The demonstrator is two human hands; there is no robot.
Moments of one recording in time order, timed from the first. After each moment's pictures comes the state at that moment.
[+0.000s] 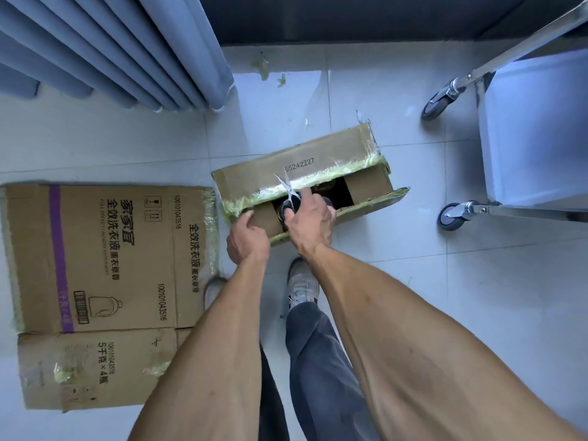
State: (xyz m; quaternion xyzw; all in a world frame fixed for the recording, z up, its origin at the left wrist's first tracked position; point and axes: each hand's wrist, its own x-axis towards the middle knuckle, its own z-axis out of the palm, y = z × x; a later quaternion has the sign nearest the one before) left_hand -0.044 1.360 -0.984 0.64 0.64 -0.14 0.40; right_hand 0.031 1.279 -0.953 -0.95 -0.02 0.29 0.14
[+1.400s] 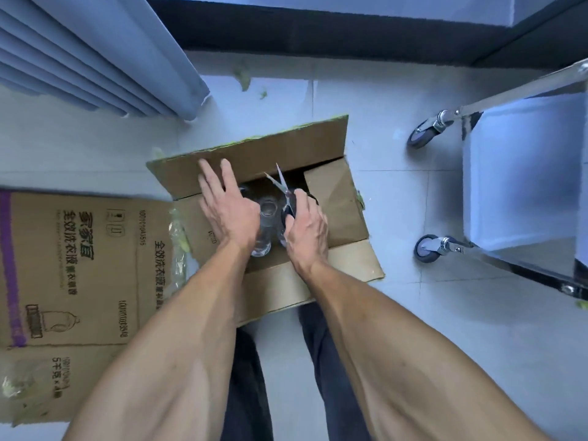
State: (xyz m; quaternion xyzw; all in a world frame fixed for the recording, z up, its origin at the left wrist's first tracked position) left_hand 0.094 1.367 -0.999 0.85 0.46 -0.14 0.21; right_hand 0.119 1.243 -0.987 -0.95 -0.10 0.24 0.17
